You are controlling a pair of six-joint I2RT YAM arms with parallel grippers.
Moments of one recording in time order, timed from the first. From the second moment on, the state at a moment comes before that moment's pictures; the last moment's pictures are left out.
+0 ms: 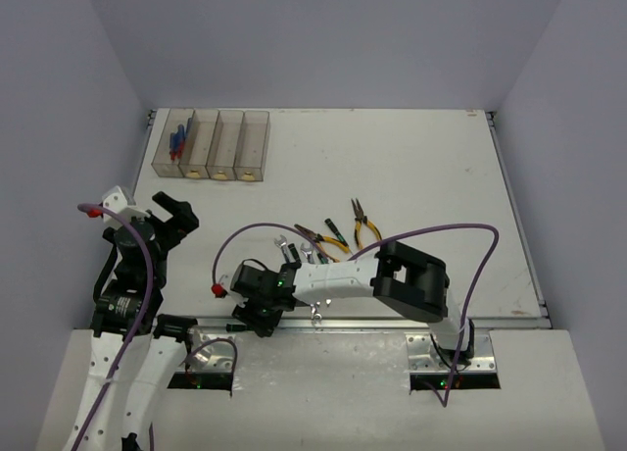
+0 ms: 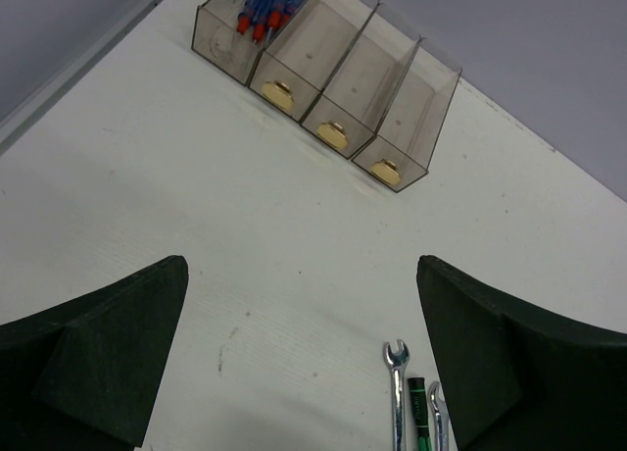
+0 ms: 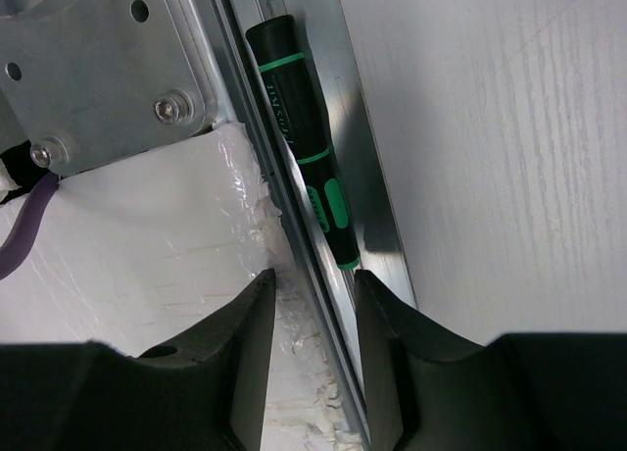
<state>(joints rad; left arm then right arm) -0.09 0.44 0.71 -0.61 -0.40 -0.57 1.32 2.07 1.33 -0.35 -0.18 0.17</state>
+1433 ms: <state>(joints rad) -0.09 0.44 0.71 -0.61 -0.38 -0.57 1.32 2.08 1.34 -0.34 -0.14 0.19</state>
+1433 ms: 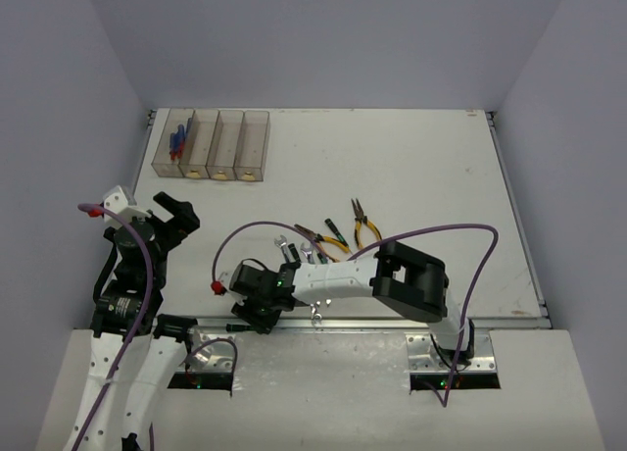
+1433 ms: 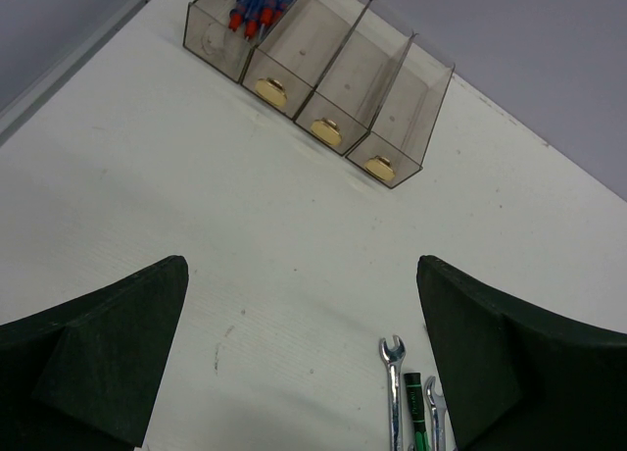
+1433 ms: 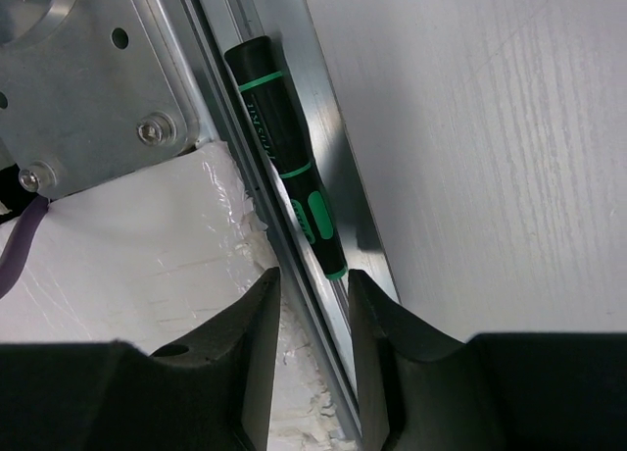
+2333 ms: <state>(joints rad) -0.09 0.43 0.71 -0.61 -0.37 -0.57 1.32 2.05 1.30 -0.34 -0.19 0.12</state>
